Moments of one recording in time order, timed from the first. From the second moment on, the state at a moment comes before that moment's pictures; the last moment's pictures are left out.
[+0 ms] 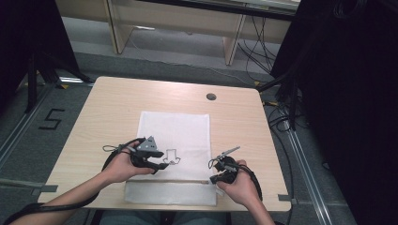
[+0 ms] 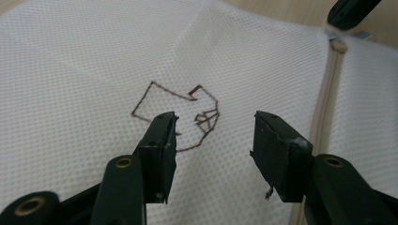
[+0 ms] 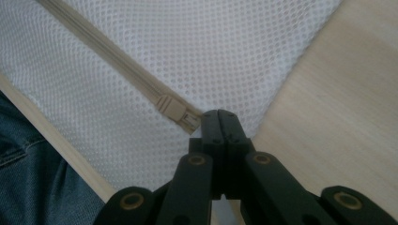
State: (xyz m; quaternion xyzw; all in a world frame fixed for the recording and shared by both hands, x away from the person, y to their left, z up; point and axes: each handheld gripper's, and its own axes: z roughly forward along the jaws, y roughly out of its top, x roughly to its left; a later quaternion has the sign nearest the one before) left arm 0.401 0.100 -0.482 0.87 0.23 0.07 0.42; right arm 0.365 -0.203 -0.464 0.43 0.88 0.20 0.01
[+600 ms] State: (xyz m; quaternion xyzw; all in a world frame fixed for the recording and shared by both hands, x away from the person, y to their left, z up) left arm 0.393 0.079 -0.482 0.89 0.18 0.07 0.42; right arm 0.371 -0.194 -0.479 0.43 0.88 0.18 0.00
